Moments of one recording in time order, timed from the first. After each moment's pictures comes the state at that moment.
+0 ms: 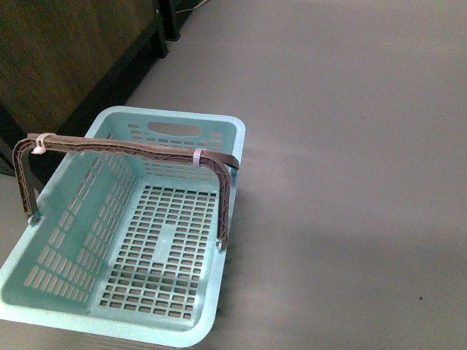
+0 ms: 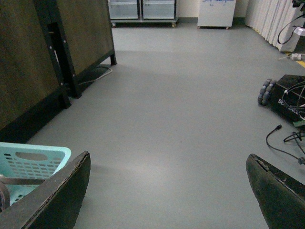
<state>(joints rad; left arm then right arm) 0.00 0.01 0.02 0.00 0.00 -0.01 0.00 0.00 0.02 0.00 0.00 0.00</state>
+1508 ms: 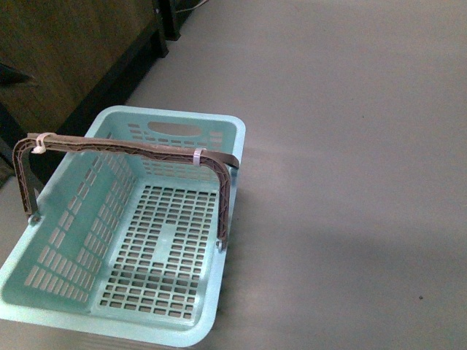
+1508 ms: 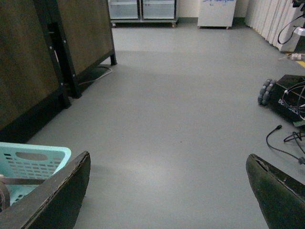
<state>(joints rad) -0.19 1.40 0.32 0.58 0.02 -1.21 0.00 0.00 0.02 0.00 0.00 0.00</state>
